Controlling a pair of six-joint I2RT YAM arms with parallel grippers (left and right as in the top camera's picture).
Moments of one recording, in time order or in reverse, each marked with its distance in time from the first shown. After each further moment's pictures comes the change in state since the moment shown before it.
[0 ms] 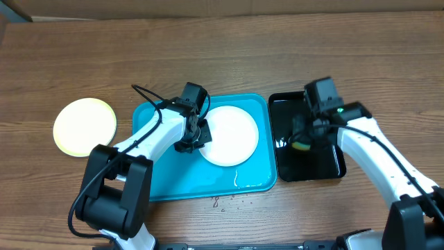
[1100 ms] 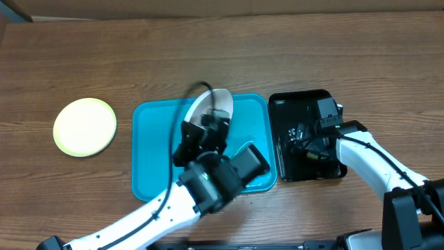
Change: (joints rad) left arm -0.649 -0.497 -0.032 -0.226 -1.298 0.060; right arm -0.031 0.009 -0.188 0.202 0.237 0.039
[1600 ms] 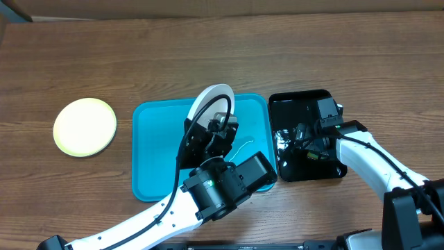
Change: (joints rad) left arm -0.058 0.000 0.000 0.030 -0.136 0.007; right arm 0.000 0.000 0.000 0.001 -0.002 0.001
